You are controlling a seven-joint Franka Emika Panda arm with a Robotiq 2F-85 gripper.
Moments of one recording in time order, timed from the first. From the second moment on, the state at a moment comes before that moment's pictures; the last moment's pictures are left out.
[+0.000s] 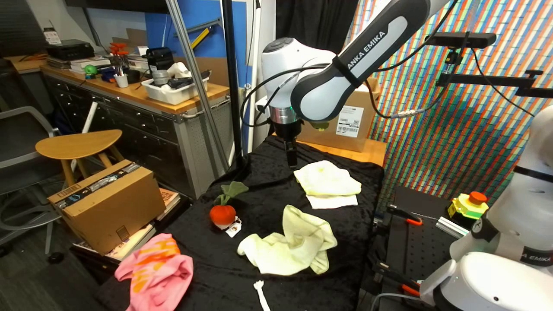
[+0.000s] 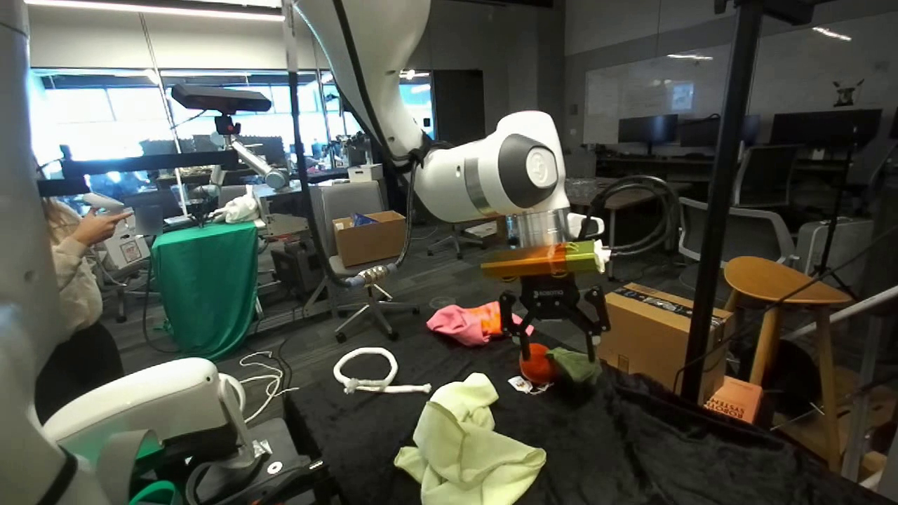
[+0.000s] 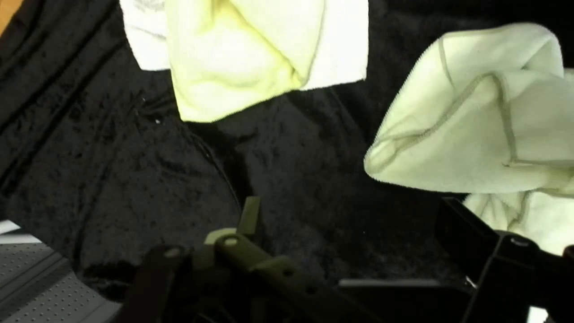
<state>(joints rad) 0.04 0.24 0.02 -2.19 -0.37 2.35 -0.25</state>
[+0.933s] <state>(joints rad) 0.23 0.50 0.06 -1.87 -0.44 2.33 -0.08</state>
